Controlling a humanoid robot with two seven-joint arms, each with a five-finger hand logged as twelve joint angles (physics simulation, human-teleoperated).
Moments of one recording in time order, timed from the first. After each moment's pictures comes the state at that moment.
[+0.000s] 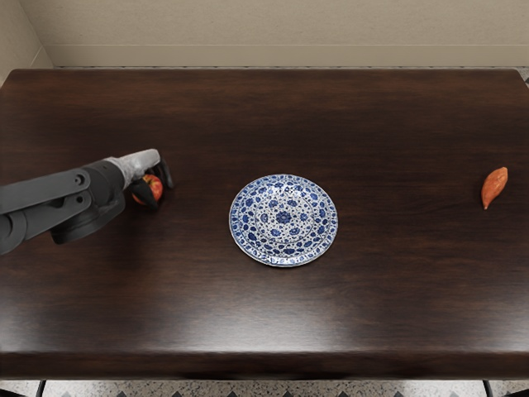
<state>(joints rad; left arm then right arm) -1.06 0.51 -0.10 -1.31 1.11 0.09 0.61 -0.05 0.00 -0.07 0.20 0.04 -0.05 0.07</state>
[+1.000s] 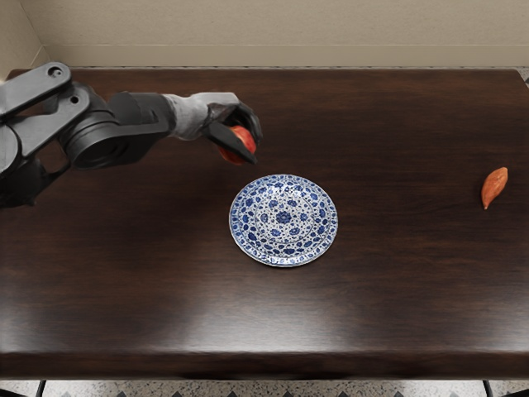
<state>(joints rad) -1.11 0.36 -0.54 -1.30 0.70 -0.17 0.61 -0.05 0.00 -0.07 0.20 0.04 -0.05 0.07</state>
